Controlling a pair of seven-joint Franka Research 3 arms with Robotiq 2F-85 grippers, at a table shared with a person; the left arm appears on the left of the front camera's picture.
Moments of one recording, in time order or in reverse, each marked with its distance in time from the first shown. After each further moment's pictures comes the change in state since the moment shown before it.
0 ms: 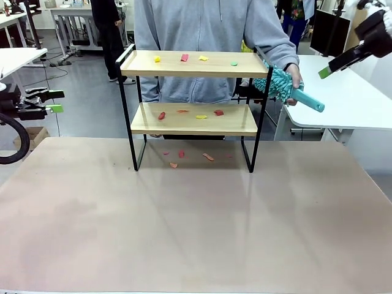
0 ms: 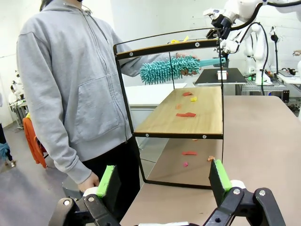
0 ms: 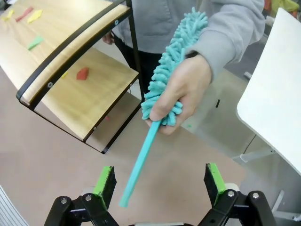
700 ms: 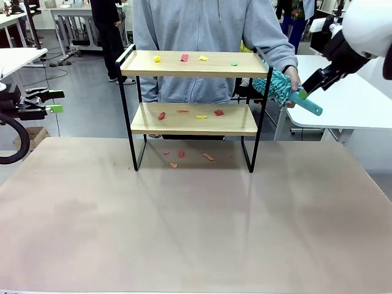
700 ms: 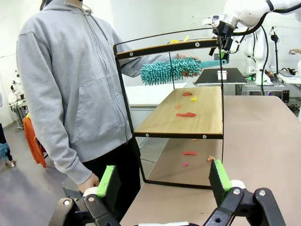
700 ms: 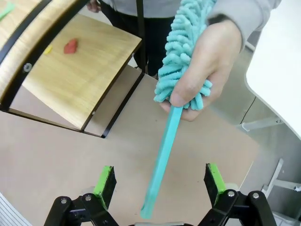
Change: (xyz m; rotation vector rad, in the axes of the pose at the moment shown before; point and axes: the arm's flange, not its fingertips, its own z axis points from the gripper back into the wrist) left arm 0.000 0.000 0.000 0.000 0.000 0.000; right arm -0.002 0.045 -0.050 -0.076 0.185 -0.041
